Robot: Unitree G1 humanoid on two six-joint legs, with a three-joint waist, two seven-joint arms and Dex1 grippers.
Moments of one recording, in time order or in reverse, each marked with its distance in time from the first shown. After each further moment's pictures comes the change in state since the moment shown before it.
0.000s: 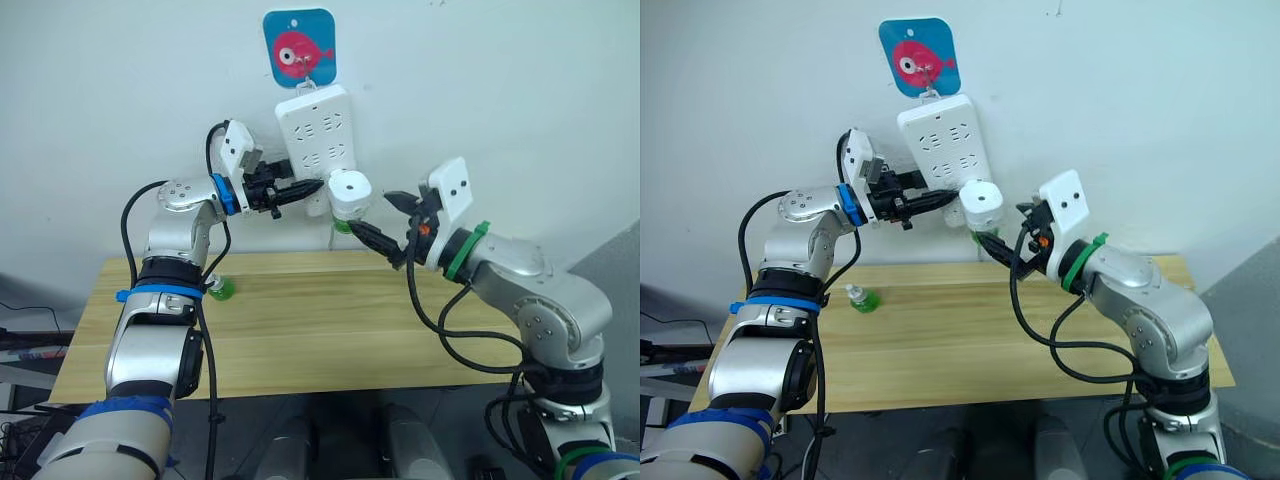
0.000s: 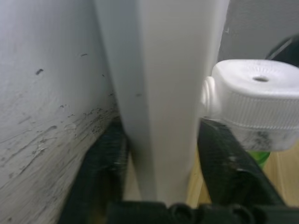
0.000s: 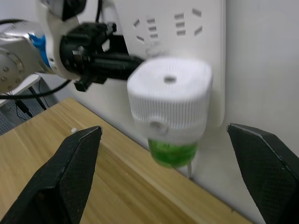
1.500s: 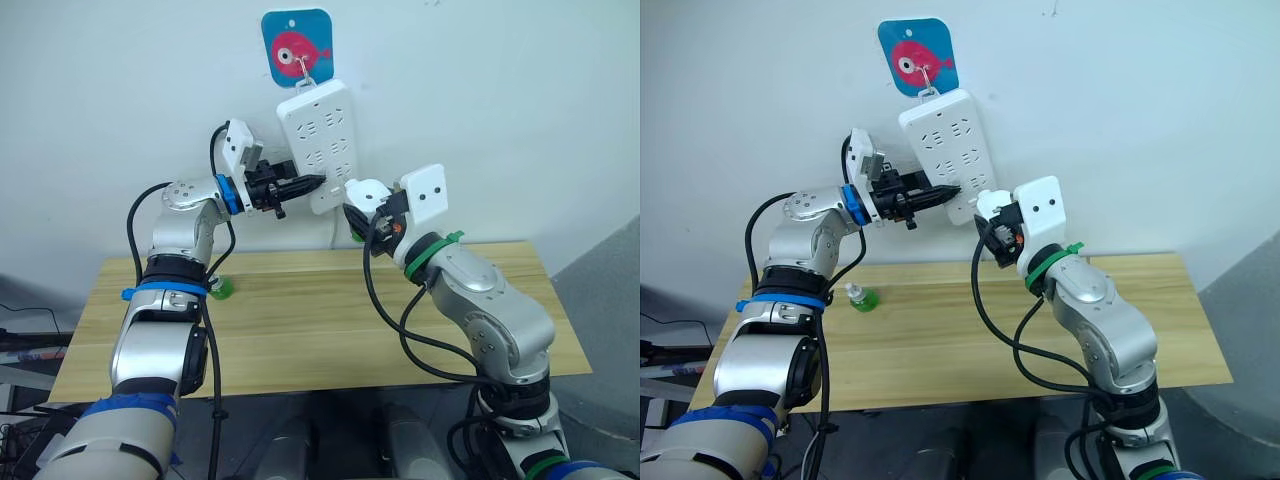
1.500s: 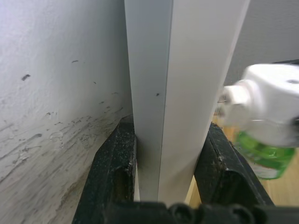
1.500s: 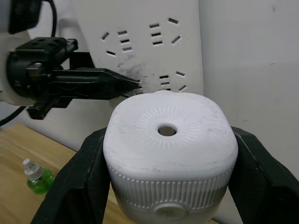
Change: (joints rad) left arm -0.017 -0.017 0.011 0.040 0.001 0.008 0.029; right arm 0.007 0.217 0.125 -0.036 -0.279 -0.045 -0.193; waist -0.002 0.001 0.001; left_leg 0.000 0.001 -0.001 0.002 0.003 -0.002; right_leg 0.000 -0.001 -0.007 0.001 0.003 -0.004
